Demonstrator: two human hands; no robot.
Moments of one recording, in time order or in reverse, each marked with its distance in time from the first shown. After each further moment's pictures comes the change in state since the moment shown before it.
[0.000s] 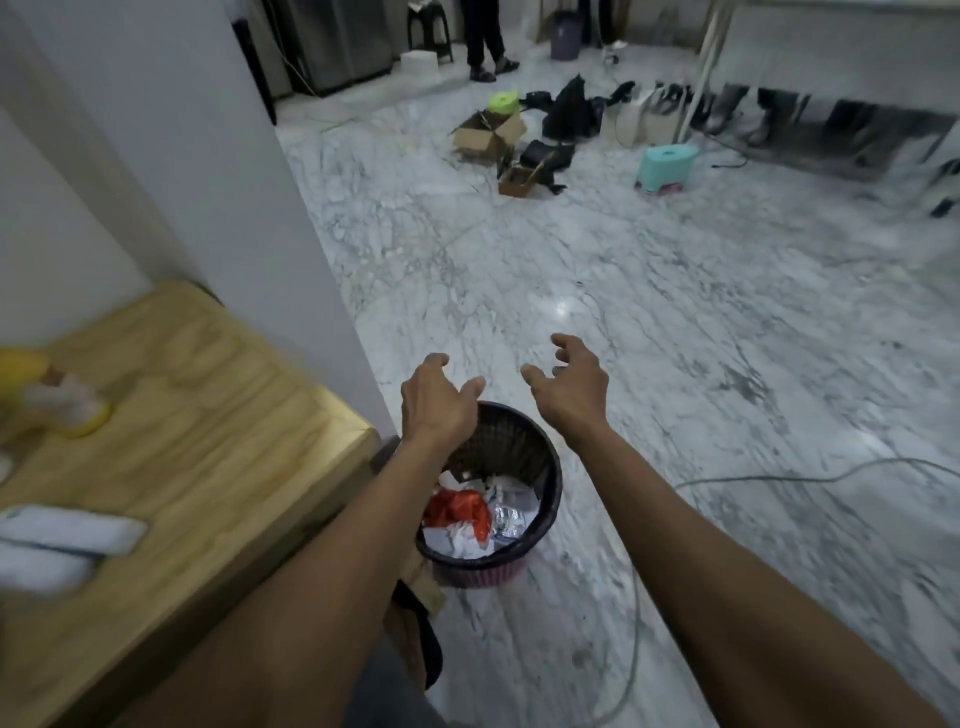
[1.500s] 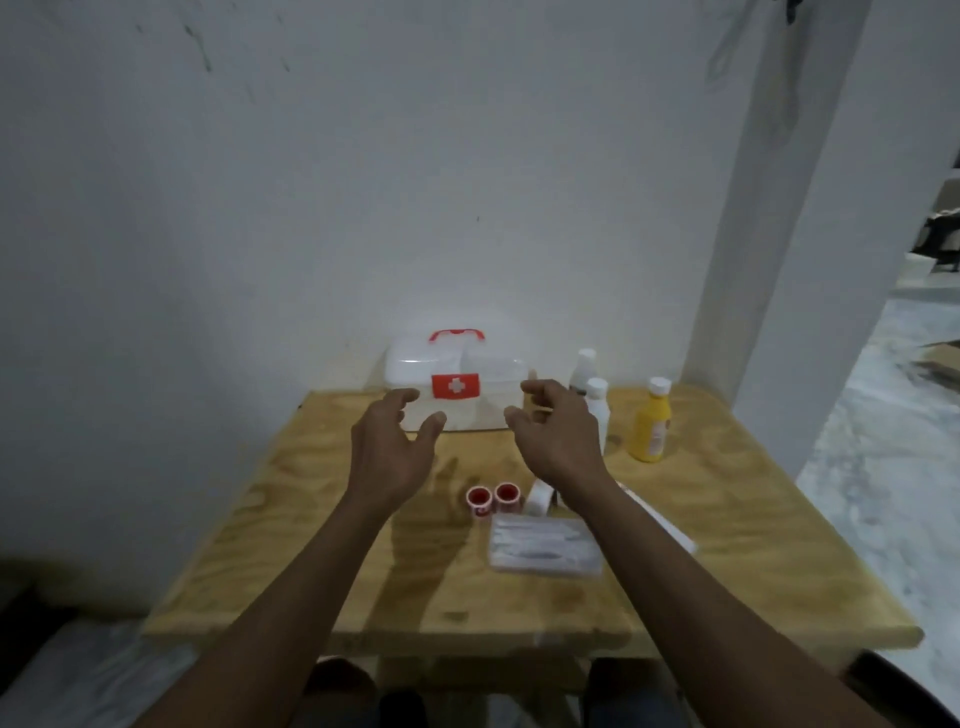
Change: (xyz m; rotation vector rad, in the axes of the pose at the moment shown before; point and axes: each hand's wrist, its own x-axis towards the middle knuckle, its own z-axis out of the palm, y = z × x) left_hand -0.216 -0.209 -0.418 0.076 0.976 -0.164; right_hand -0.328 -0.264 0.253 0.092 -0.817 -0.687
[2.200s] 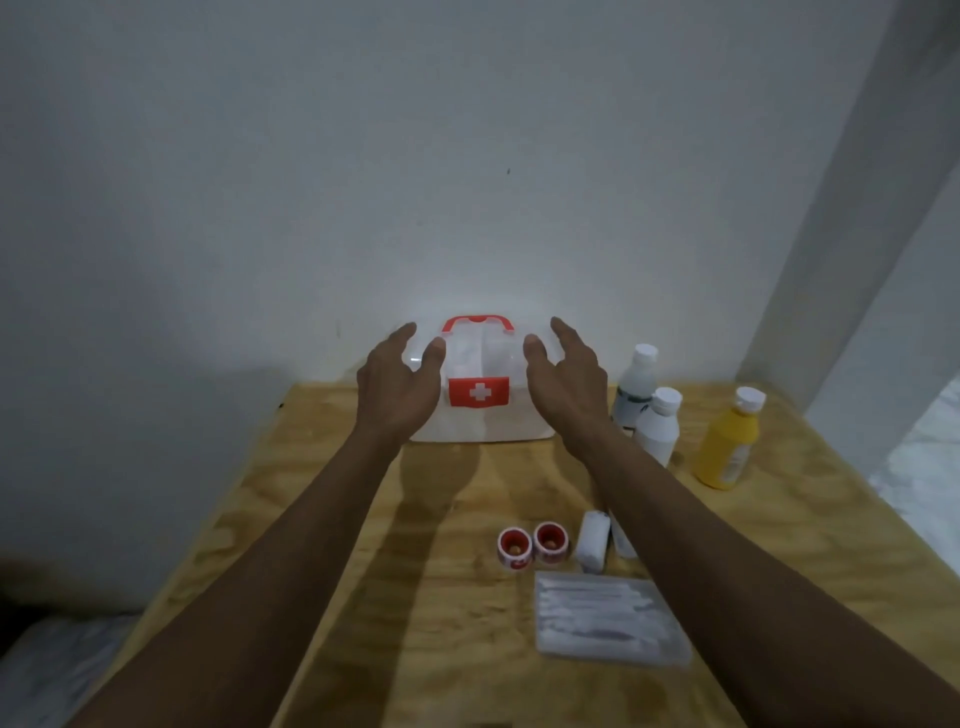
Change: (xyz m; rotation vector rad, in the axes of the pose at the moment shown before) left_hand 0.127 -0.032 0.039 -0.105 -0.021 -0.138; right_hand 0.111 0.004 0.061 0.009 0.059 0.109
